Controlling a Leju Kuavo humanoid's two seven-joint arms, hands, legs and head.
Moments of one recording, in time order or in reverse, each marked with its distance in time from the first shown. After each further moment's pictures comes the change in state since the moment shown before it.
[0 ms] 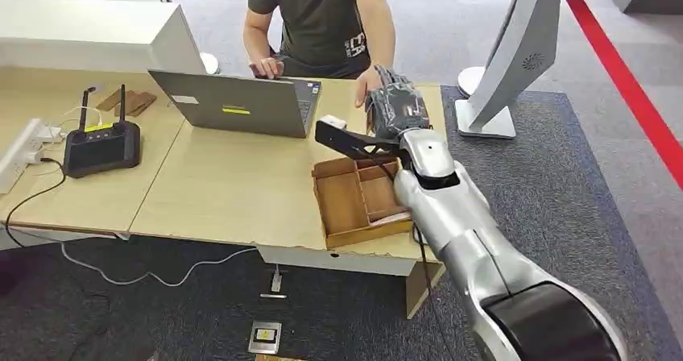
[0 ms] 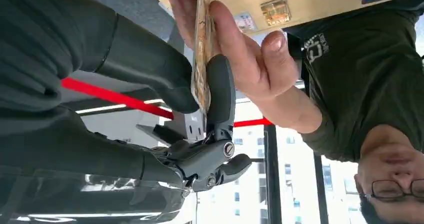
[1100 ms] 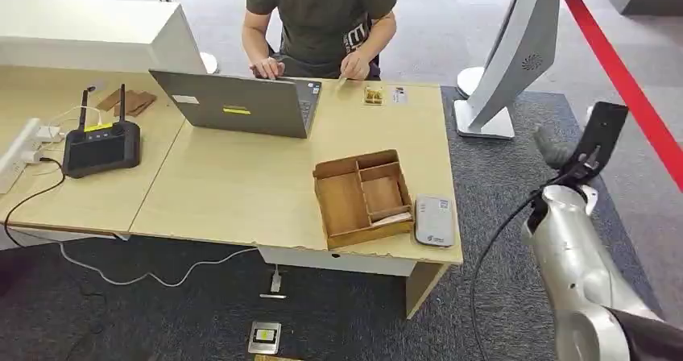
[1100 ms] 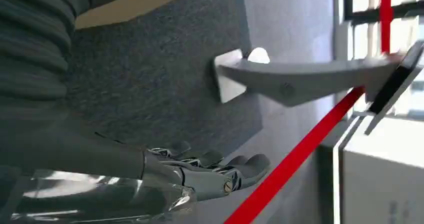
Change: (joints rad) left arm 0.007 -0.006 0.001 0.000 0.013 0.071 0.039; right arm 0.114 -0.364 -0.580 0.071 -1.237 -0.348 -0.334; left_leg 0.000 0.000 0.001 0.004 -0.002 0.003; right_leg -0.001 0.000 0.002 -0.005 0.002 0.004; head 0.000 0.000
